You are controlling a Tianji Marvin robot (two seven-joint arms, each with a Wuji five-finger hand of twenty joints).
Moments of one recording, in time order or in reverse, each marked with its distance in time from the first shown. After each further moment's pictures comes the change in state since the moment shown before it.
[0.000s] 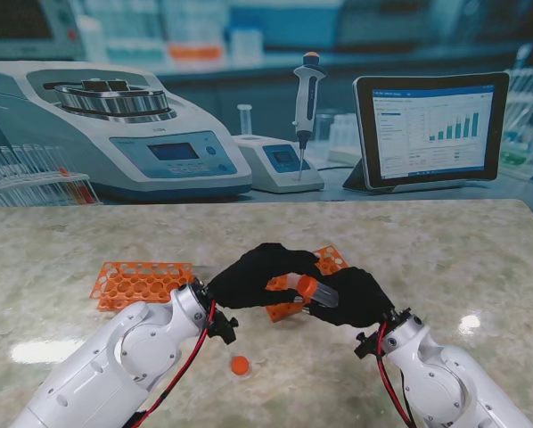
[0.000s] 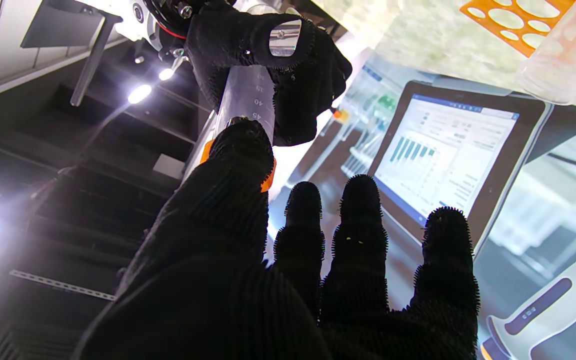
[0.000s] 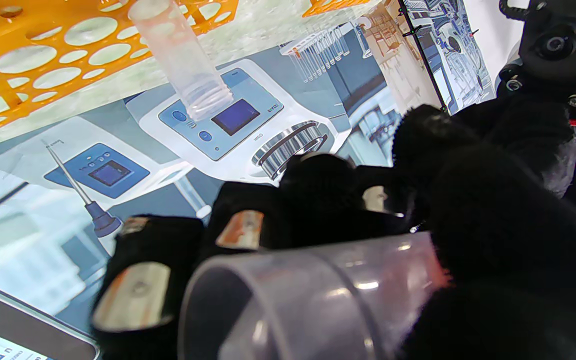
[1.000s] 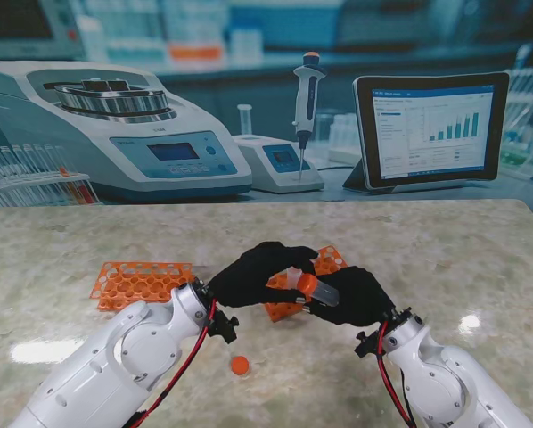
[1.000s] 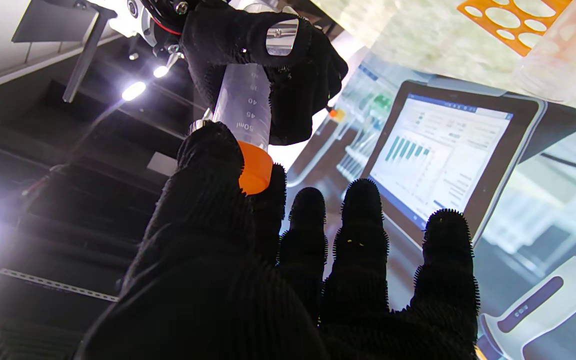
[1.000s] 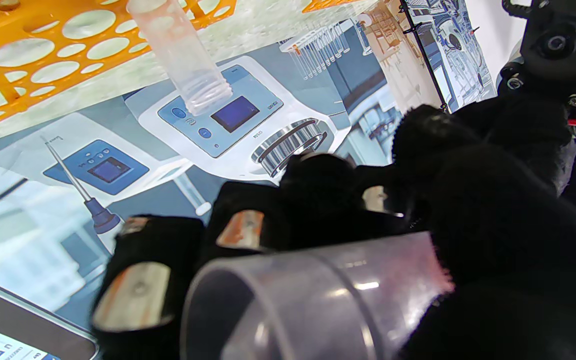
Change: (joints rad) left arm 0.001 0.001 0.001 -0.012 -0.011 0.028 -0.004; right arm -0.001 -0.001 0.003 -0.003 -0.001 -0.001 -0.004; left_hand -0.015 0.108 -0.250 0.024 -0.098 0.160 0.280 0.176 -0.041 0.033 -0.012 0.016 -0.027 0.010 -0.001 0.000 -0.001 0.000 -0.034 0.000; right_hand 0.000 0.000 0.000 0.000 0.000 0.000 0.000 0.000 0.000 0.000 0.000 0.000 0.000 0.000 0.000 0.000 0.000 0.000 0.000 0.000
